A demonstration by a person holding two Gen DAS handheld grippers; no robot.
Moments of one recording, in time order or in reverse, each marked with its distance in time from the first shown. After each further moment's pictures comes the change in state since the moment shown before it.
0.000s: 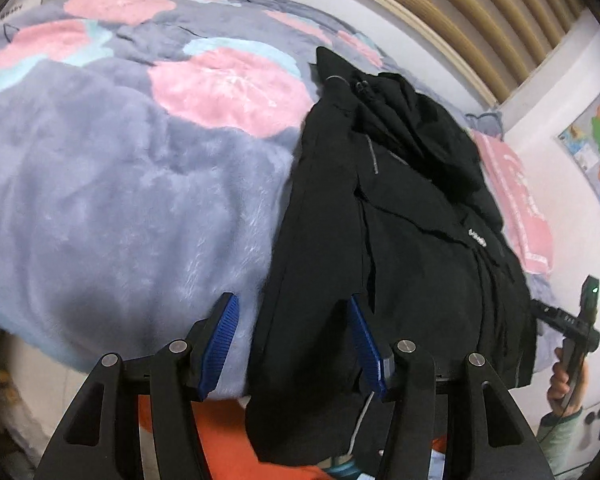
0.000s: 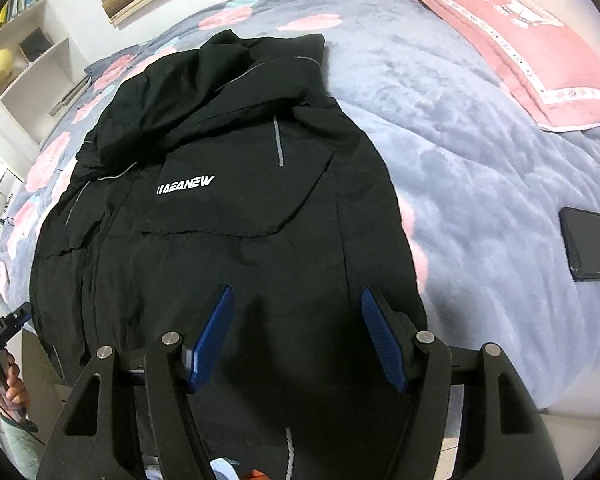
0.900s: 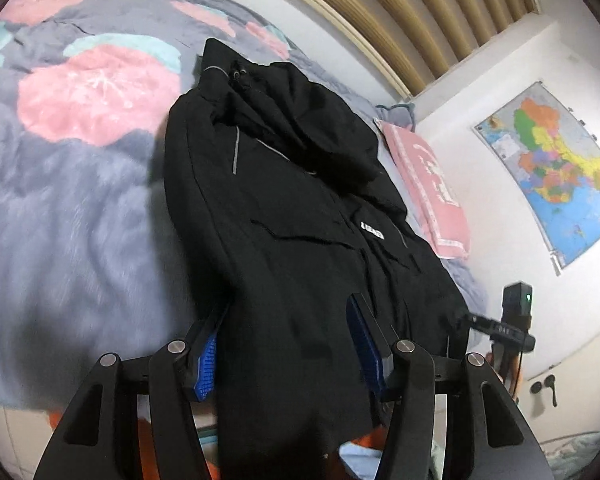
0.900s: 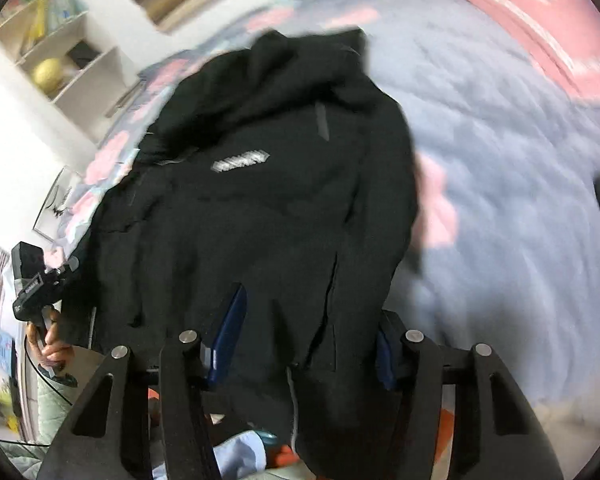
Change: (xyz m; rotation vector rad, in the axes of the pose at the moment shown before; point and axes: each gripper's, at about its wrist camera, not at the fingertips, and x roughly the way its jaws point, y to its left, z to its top) left arm 0.016 -0.064 0.004 0.061 0.042 -0.320; right arm -0.021 -0.010 -0.026 -0.021 -0.007 0.255
